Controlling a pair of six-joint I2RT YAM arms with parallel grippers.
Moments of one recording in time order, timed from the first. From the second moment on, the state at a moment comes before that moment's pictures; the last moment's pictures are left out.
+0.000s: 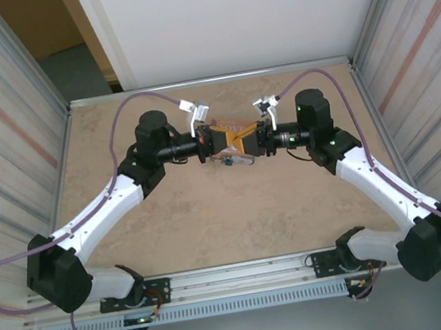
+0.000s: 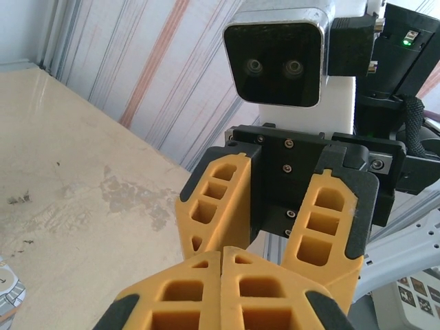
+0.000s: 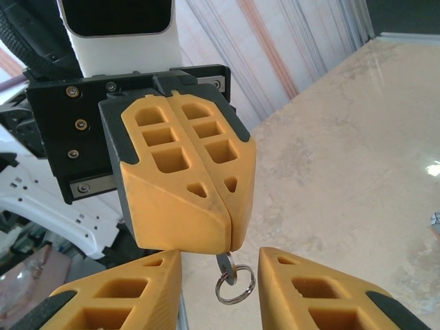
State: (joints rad) left arm -0.62 1.35 1.09 0.12 0.76 -0.43; right arm 0.44 1.17 0.99 -0.09 -0.90 0.34
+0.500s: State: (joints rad) left arm -0.62 1.34 1.07 0.13 0.73 -0.43; right arm 0.44 1.19 0.99 -0.08 -0.90 0.36
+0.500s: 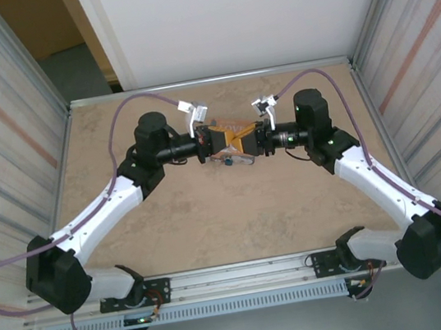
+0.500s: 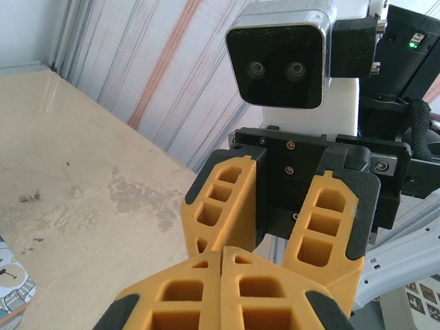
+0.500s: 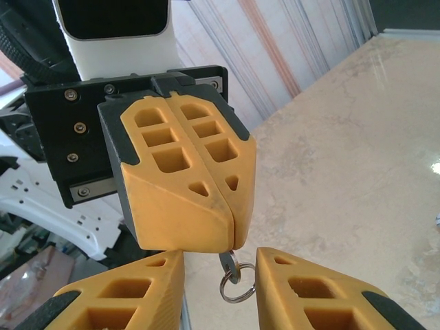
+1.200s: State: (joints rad) left arm -0.62 1.32 1.06 0.13 0.70 -0.43; right arm 0.42 1.18 0.94 0.00 -0.90 0.41
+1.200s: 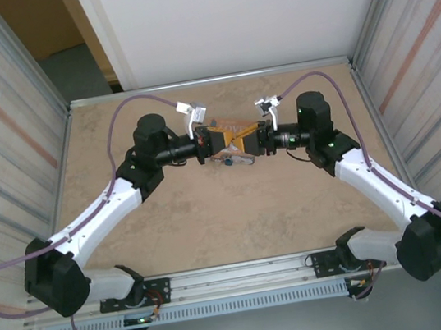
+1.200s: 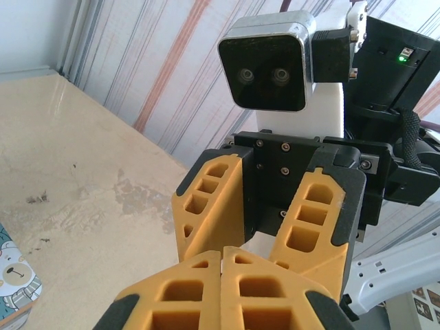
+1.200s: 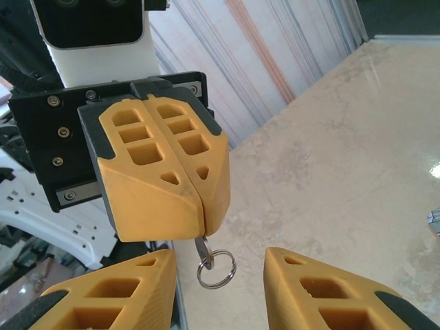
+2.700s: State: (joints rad) left arm -0.62 1.26 1.00 0.15 0.63 -0.45; right arm 0.43 1.20 0.94 -0.04 -0.87 0.38
